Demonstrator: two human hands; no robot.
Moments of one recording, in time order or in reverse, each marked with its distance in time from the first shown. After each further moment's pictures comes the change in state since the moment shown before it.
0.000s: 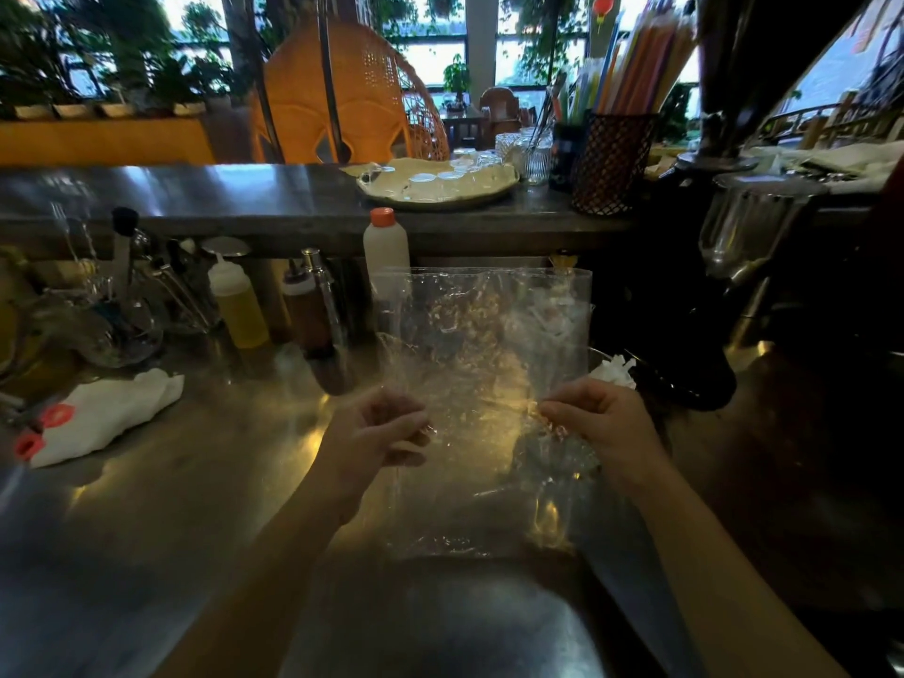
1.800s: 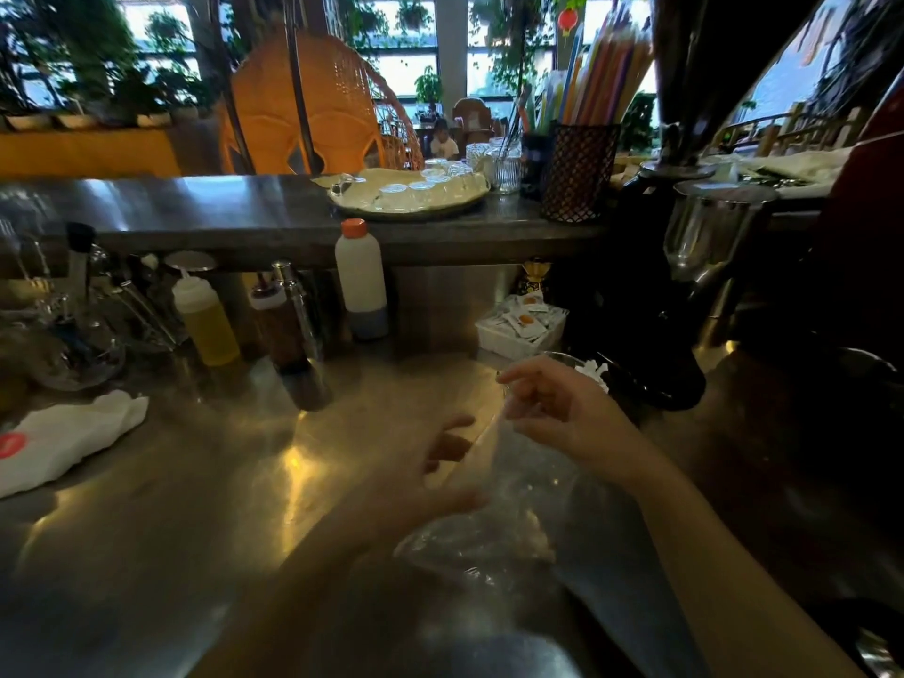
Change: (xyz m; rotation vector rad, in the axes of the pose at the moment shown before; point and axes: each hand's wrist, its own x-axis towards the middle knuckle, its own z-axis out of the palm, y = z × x) left_hand 0.001 -0.015 0.038 0.491 -0.375 0.058; right_hand -0.006 -0.055 0.006 -0.340 -0.294 -0.134
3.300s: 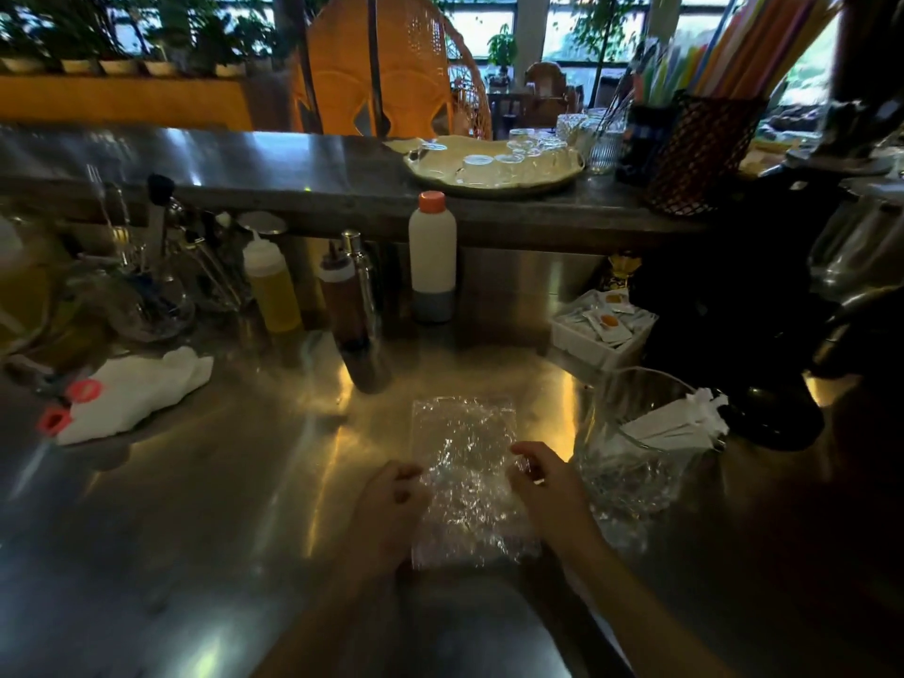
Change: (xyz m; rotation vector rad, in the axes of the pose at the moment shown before) left_hand -0.011 -0.089 -0.019 -0.299 0.579 -0.418; right_hand 0.037 0.115 0.122 0.058 0.244 0.410
